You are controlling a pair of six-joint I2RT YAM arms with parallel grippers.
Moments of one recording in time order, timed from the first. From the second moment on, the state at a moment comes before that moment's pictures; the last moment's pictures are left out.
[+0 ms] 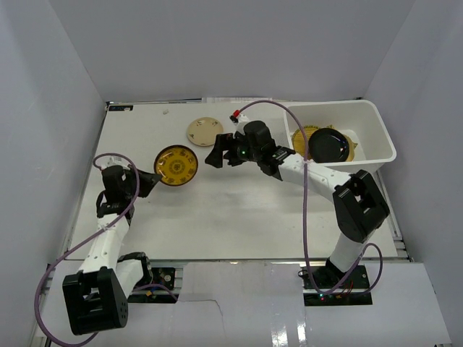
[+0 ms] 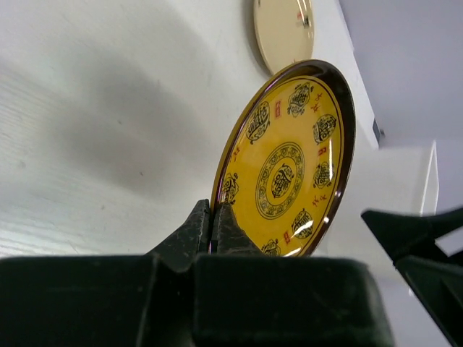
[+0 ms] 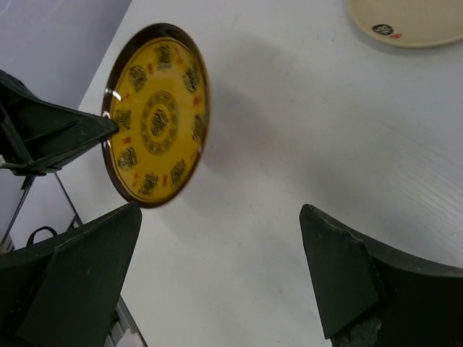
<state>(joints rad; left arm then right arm) 0.15 0.96 0.49 -0.03 0.30 -0.87 0.72 1.71 1.24 0.05 -0.29 0.49</state>
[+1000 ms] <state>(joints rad) -0.01 1.07 0.61 0.04 0.50 -0.82 0.29 1.41 1.04 0.16 -0.37 0.59</state>
